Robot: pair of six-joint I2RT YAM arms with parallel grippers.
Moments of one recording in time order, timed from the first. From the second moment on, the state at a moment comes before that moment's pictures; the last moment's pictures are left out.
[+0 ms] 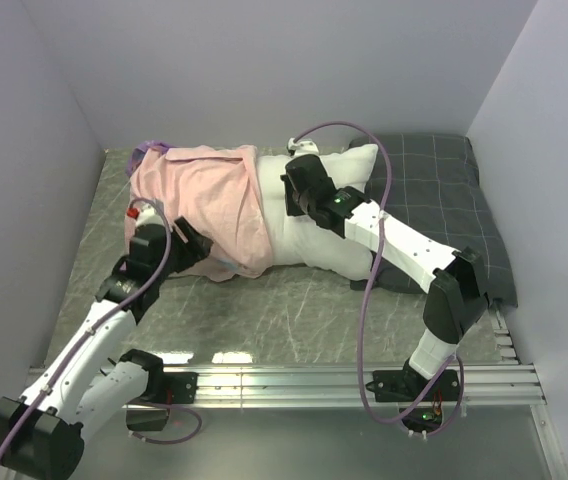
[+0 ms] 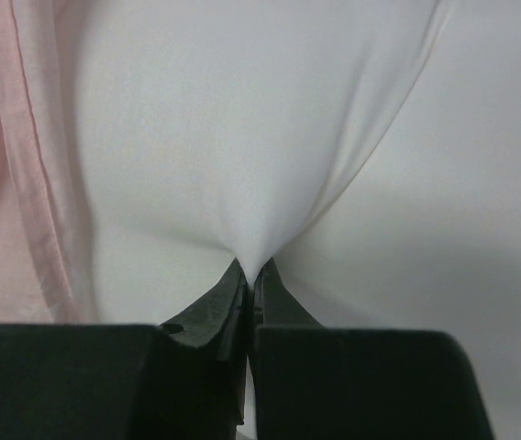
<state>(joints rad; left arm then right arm) -0.31 0.86 0.68 -0.31 -0.08 -0.71 0.72 1.70 1.49 -0.42 0.31 0.33</state>
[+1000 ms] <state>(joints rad) 0.20 0.94 0.76 -0.27 0.04 -0.78 0.58 1.59 1.64 -0.63 0.04 0.38</state>
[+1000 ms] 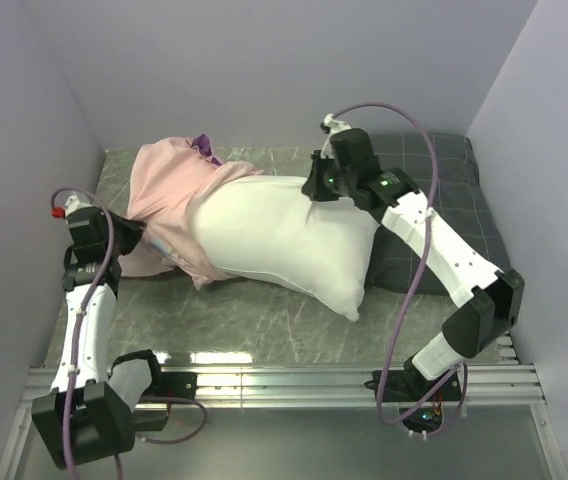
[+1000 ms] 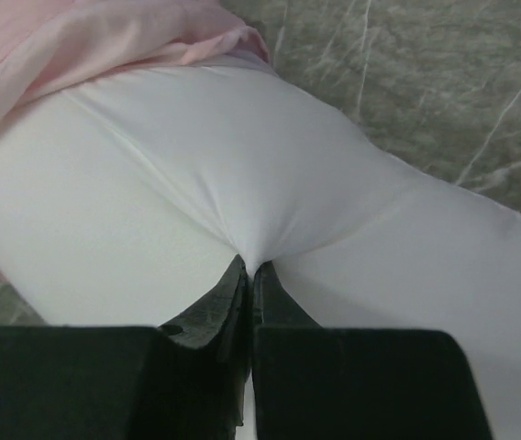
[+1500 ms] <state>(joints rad) 0.42 0.94 0.53 -0.15 0.41 -0.81 0.53 1.47 1.46 -0.61 0.06 0.36</state>
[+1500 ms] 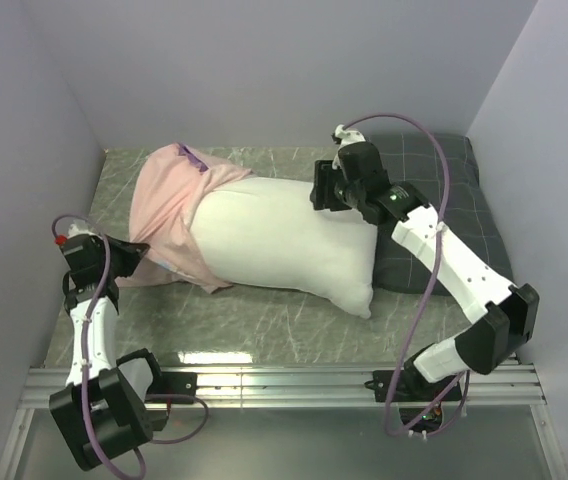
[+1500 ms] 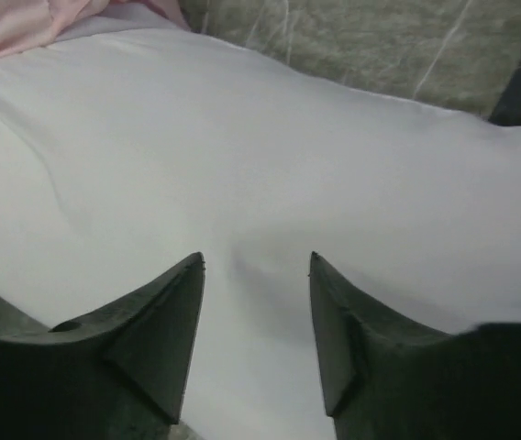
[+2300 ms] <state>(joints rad) 0.22 0.89 0.56 -0.12 0.22 -0.75 1.23 1.90 1.38 -0.26 0.67 -0.05</state>
